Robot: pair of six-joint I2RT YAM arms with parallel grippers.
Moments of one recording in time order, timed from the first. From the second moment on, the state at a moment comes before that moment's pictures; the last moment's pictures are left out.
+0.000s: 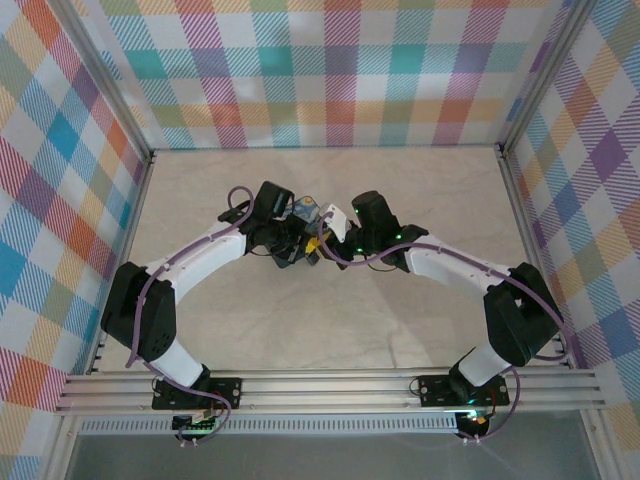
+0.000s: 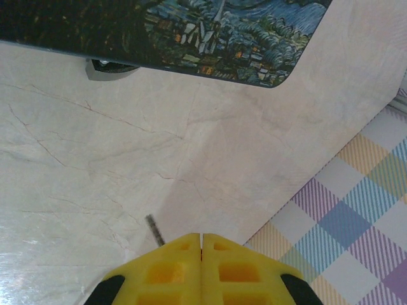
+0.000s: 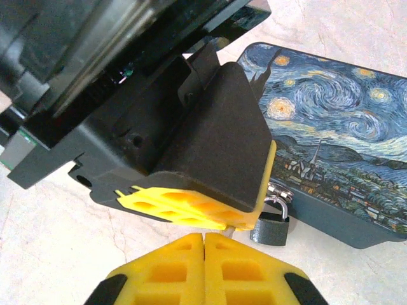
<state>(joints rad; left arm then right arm) -0.54 1.60 1.19 -0.52 0.37 -1.57 0.68 1.55 1.05 -0.18 -0.46 -0.19</state>
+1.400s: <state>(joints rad) -0.54 1.58 1.18 -0.47 0.41 -1.61 0.60 1.54 1.01 -0.09 -0.62 -0.09</state>
